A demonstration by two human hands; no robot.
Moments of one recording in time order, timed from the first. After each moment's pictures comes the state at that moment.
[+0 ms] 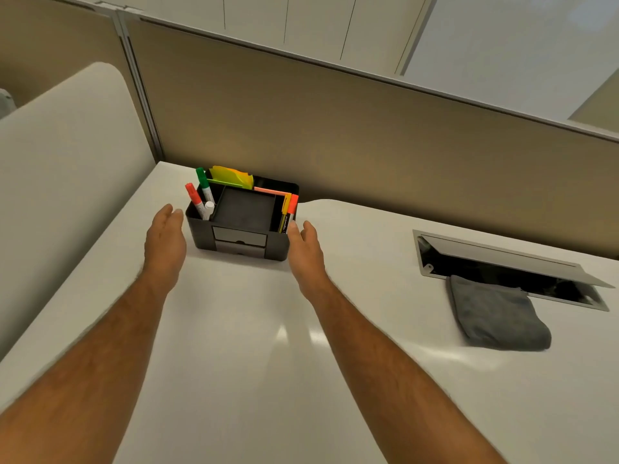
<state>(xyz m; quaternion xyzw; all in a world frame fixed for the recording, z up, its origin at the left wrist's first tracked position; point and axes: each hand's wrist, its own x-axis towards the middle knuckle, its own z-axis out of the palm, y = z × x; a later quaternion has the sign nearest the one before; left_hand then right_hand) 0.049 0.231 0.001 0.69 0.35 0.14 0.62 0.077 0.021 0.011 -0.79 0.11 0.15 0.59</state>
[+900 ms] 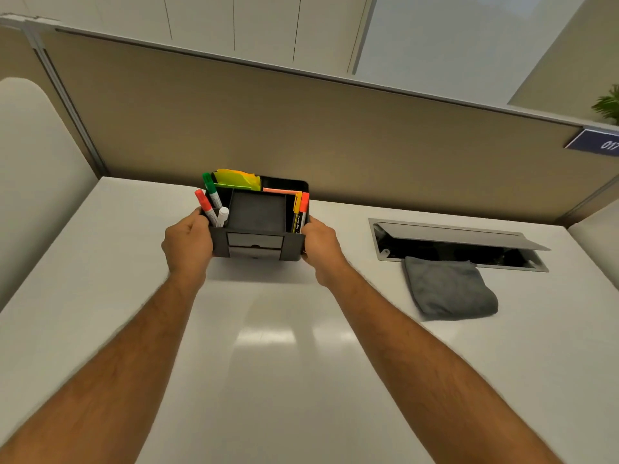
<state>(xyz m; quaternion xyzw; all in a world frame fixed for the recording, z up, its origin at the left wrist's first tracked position) 0.072 0.126 0.022 0.66 0.32 0.13 0.66 0.098 -0.074 0.031 -0.77 0.17 0.13 0.60</state>
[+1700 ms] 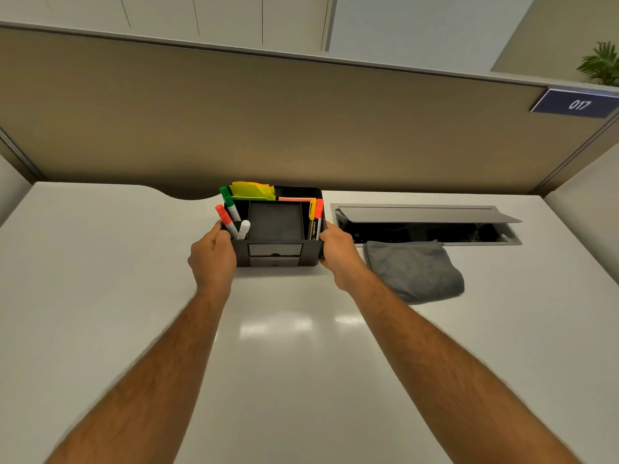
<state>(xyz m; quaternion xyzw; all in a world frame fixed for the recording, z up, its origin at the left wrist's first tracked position) 0.078 -0.017 -0.007 0.73 0.30 0.10 0.61 0.104 -0.214 -0.001 -0.72 0.25 0.12 0.64</state>
